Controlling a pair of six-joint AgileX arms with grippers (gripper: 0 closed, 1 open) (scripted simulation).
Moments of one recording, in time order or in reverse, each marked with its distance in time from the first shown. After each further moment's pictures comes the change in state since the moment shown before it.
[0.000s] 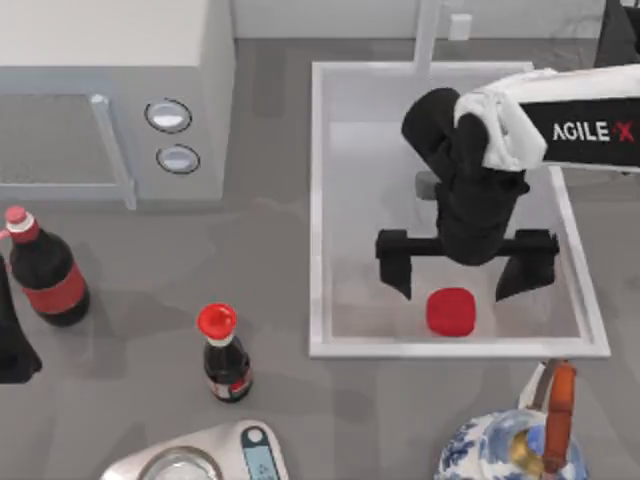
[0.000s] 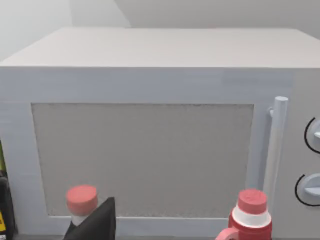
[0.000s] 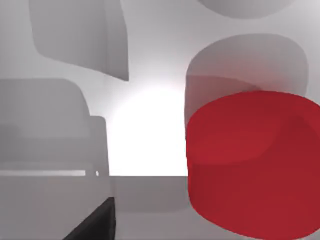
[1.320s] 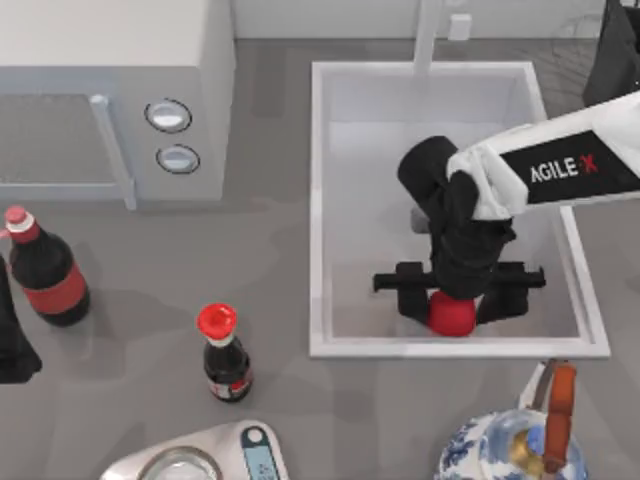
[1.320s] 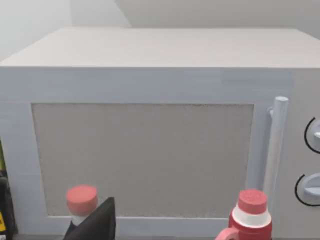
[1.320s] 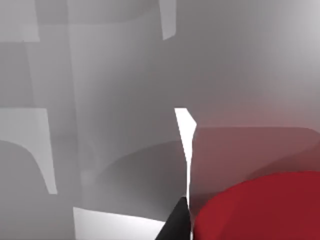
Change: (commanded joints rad) left arm 0.000 0.000 0.000 0.000 0.000 0.000; right arm 0.003 0.155 -0.102 0.253 0.002 0.003
